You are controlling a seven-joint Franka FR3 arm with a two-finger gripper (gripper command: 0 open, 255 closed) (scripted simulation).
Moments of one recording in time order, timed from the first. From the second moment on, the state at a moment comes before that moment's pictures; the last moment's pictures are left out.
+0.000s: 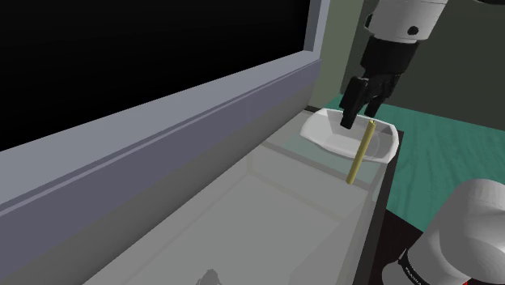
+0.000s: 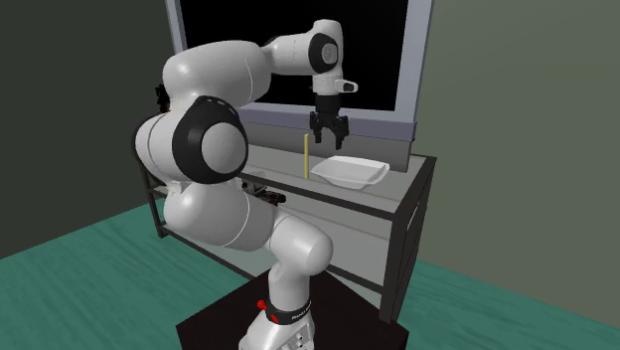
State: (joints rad) arm 0.07 -0.87 0.17 -2.23 0.14 1.44 0.26
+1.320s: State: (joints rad) arm 0.11 -0.93 0.28 -2.17 0.19 1.37 0.35
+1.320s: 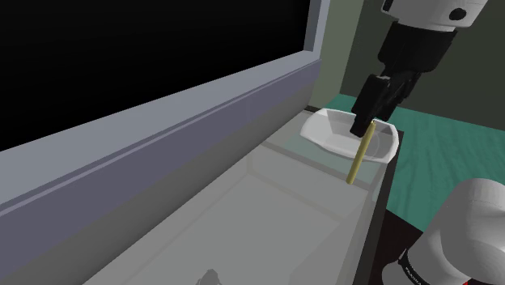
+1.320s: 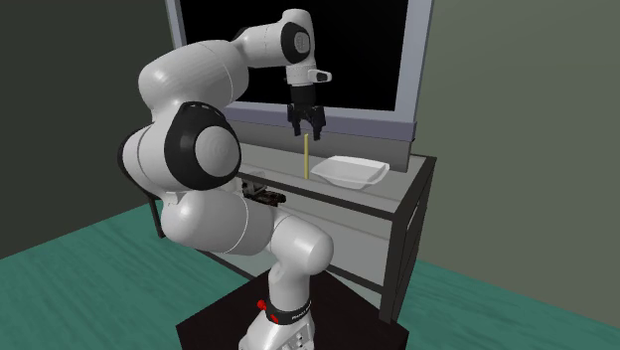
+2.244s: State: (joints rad) arm 0.11 -0.92 0.27 -2.14 0.19 1.35 0.35
